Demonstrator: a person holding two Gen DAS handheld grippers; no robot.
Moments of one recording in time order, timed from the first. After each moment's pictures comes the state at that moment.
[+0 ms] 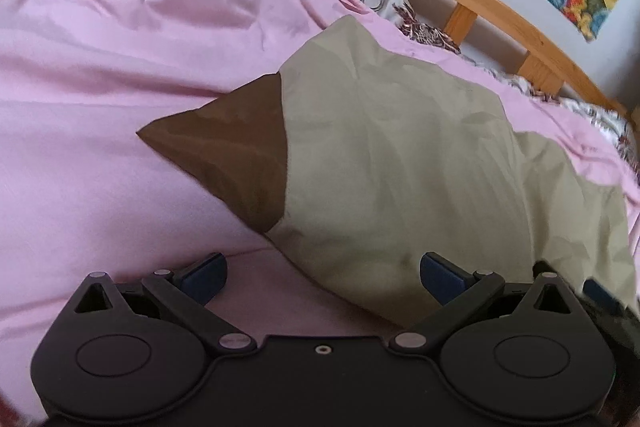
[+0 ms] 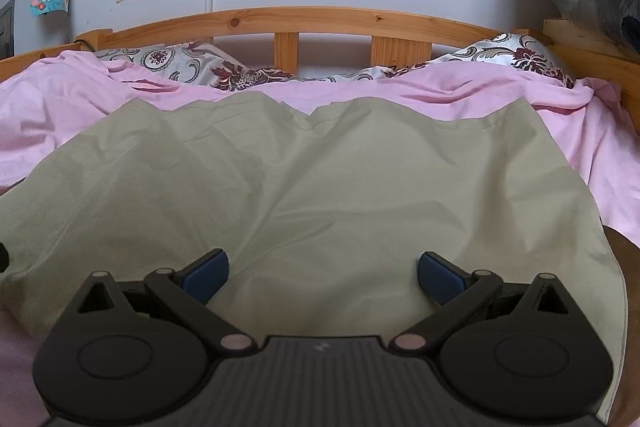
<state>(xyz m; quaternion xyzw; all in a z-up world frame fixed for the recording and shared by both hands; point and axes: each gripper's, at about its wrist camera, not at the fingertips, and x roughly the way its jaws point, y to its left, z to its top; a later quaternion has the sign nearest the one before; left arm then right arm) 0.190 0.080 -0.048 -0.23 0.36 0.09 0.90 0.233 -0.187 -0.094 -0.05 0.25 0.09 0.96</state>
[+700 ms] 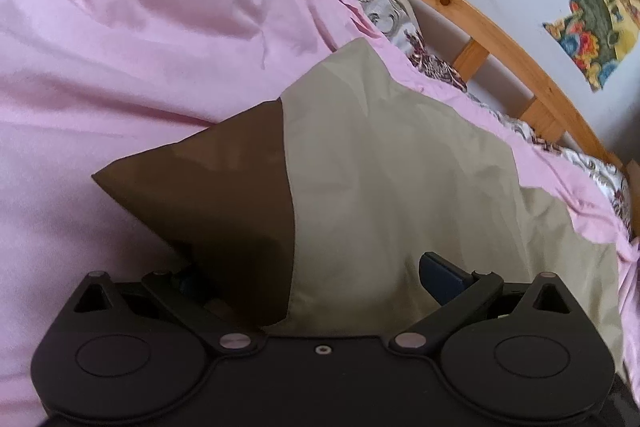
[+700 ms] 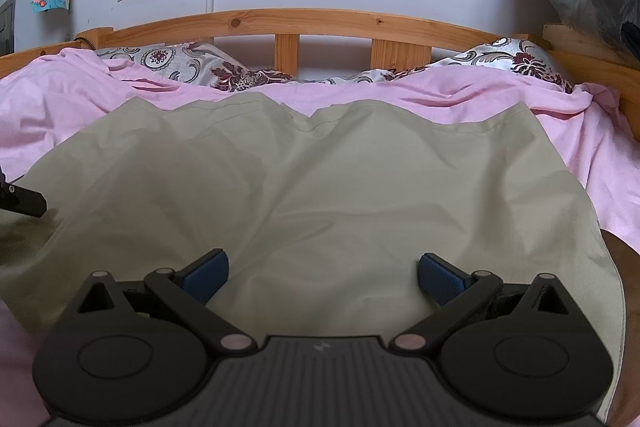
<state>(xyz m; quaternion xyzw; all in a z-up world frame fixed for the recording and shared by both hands) 0.233 0.108 -0.062 -0.28 0.32 0.09 0.90 0.232 -0.184 -0.095 -0.05 0.24 0.08 0.96</state>
